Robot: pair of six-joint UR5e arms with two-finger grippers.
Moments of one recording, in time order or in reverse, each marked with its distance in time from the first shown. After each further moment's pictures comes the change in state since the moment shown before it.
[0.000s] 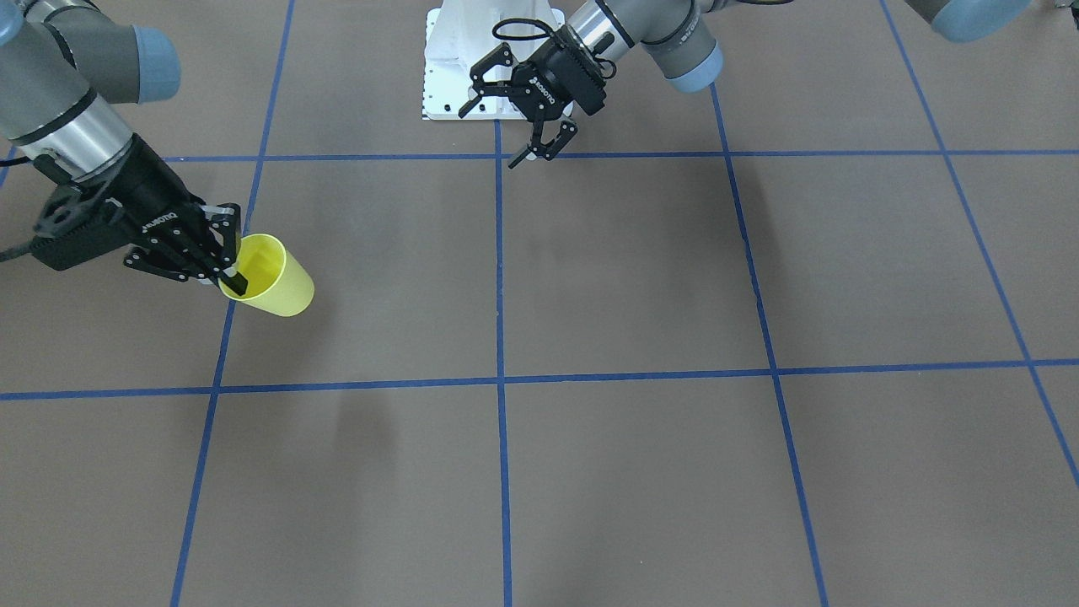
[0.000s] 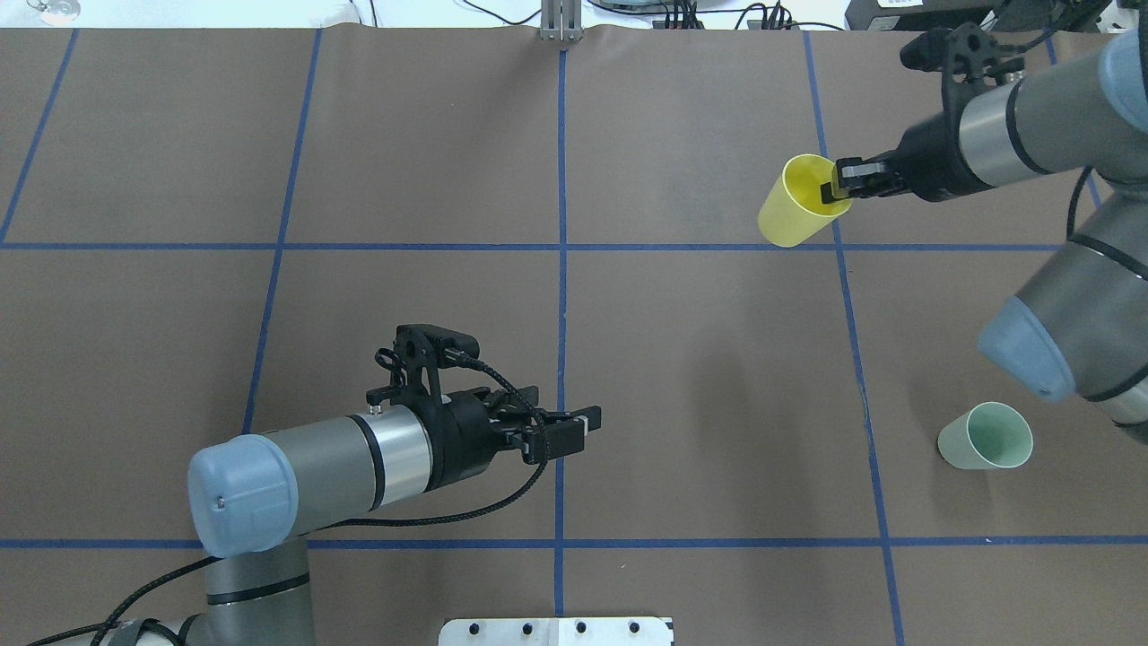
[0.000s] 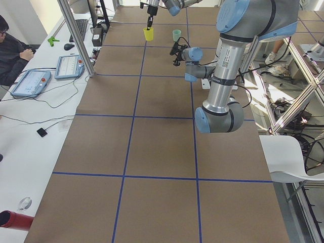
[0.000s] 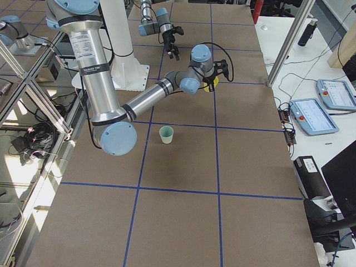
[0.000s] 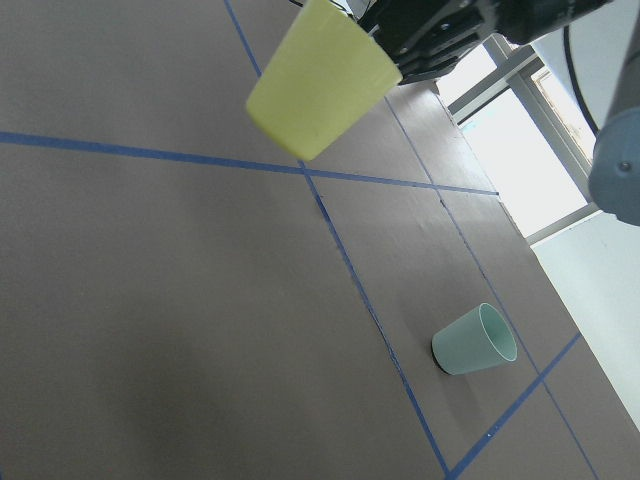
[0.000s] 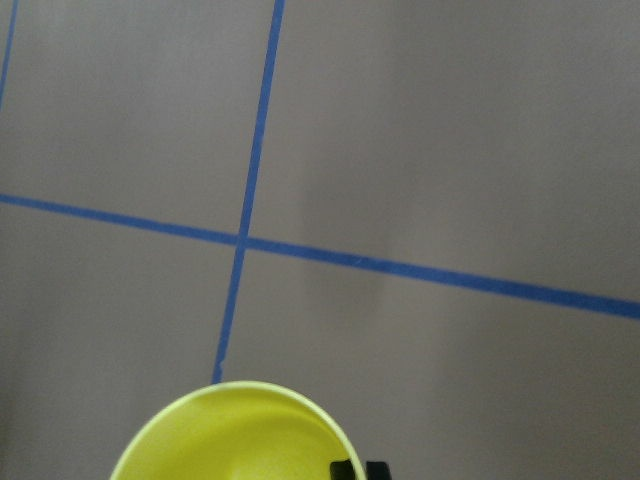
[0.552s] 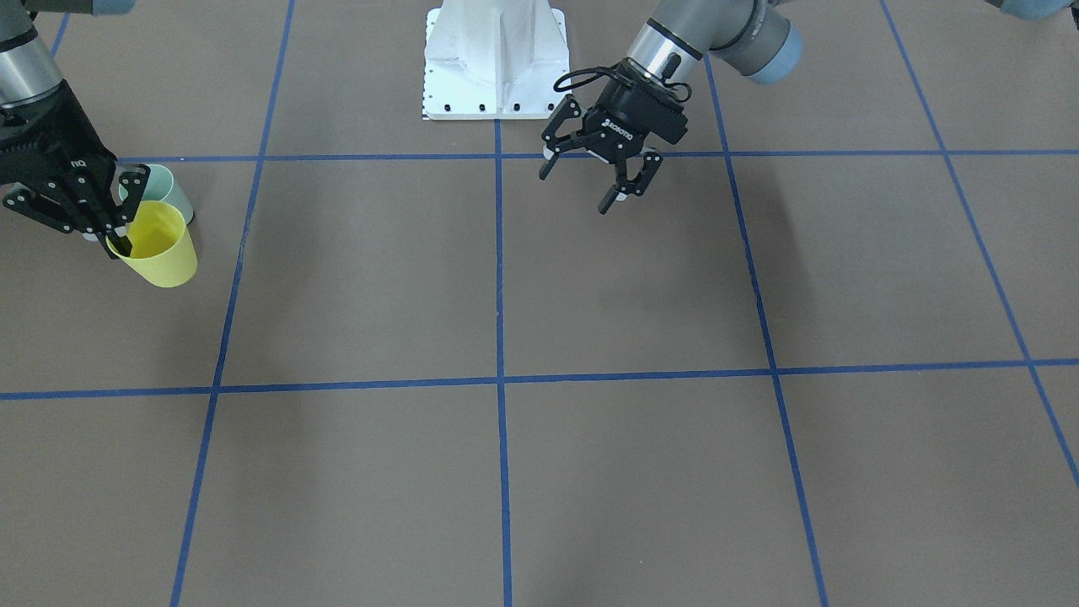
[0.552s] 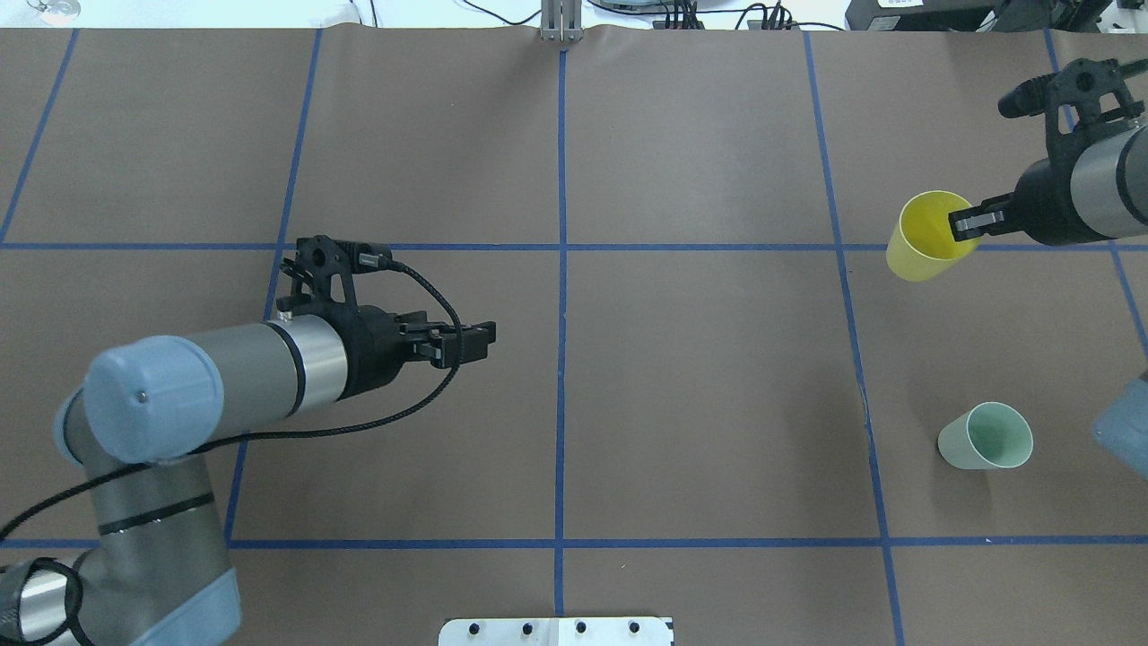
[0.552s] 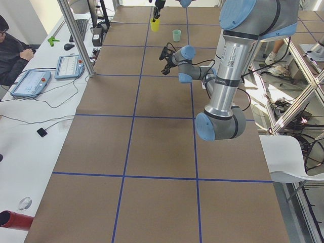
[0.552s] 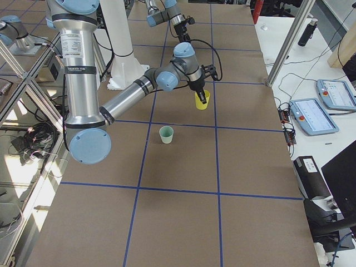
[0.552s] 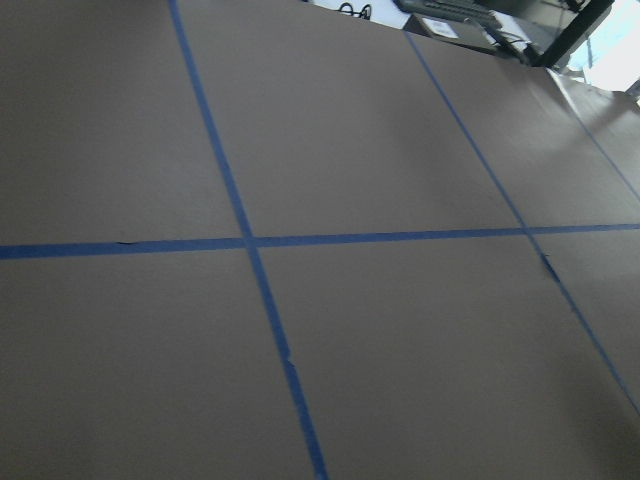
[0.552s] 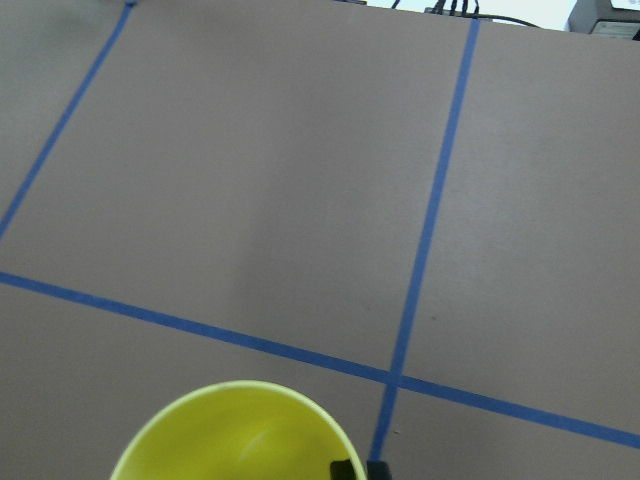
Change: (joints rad) left arm -0.204 0.107 -0.158 0.348 -0.108 0.011; right arm -0.009 -0.190 0.277 -0.359 -0.183 -0.238
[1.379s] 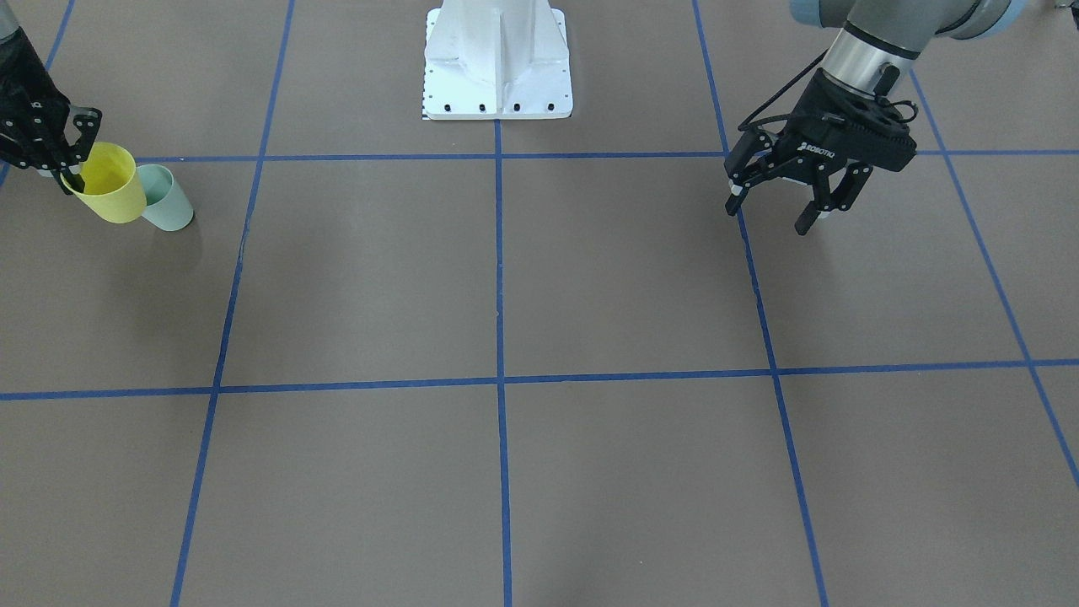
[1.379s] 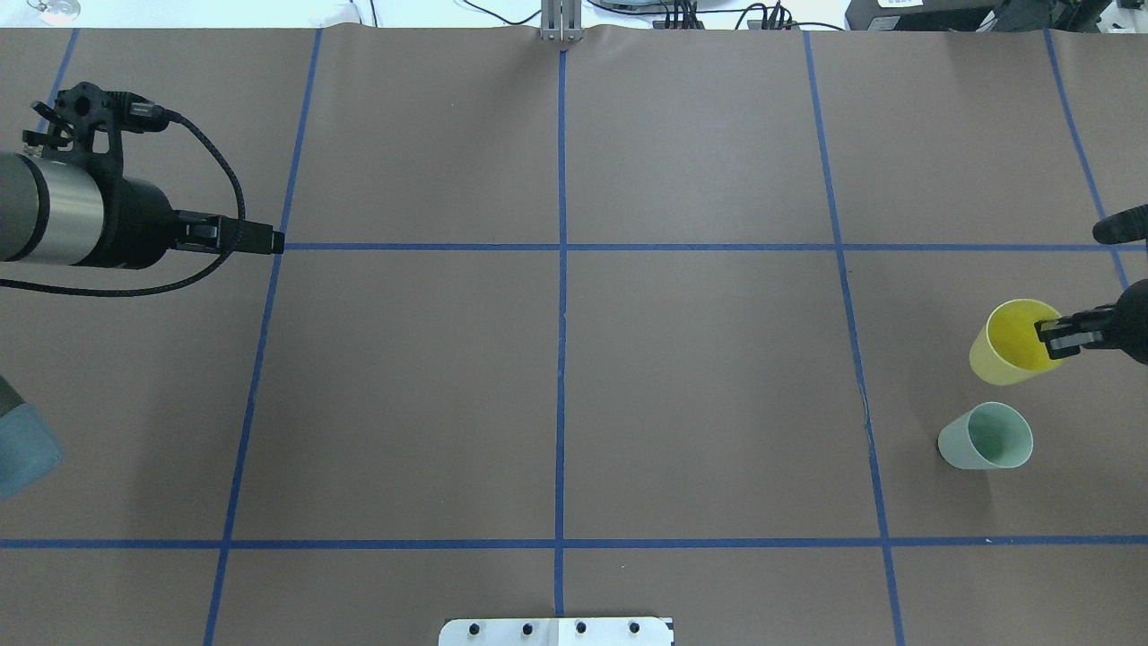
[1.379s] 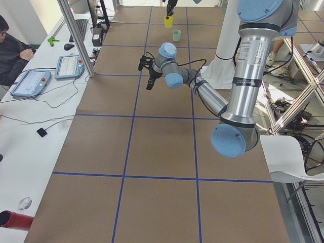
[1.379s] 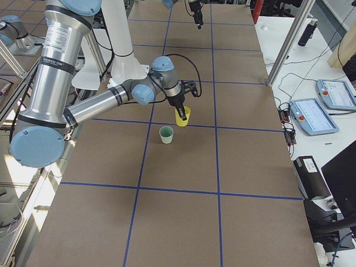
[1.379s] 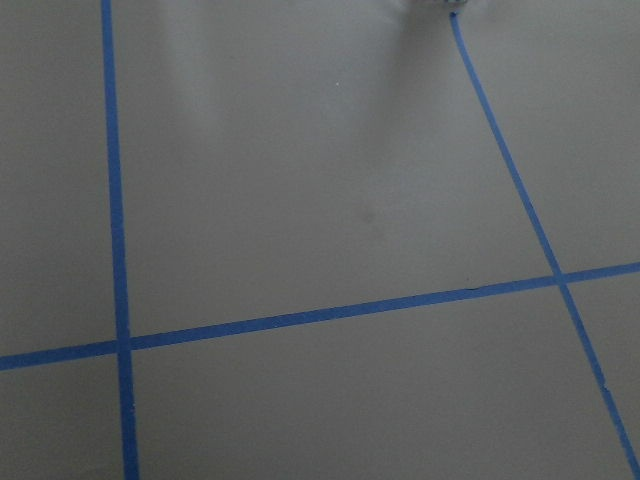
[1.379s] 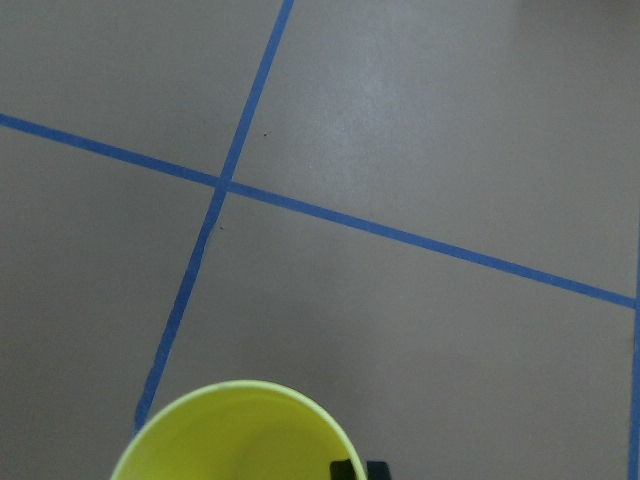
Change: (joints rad) left arm -0.363 0.165 -0.103 0.218 -0.379 0.179; right arm -0.110 -0.339 0.072 0.253 -0.021 0.051
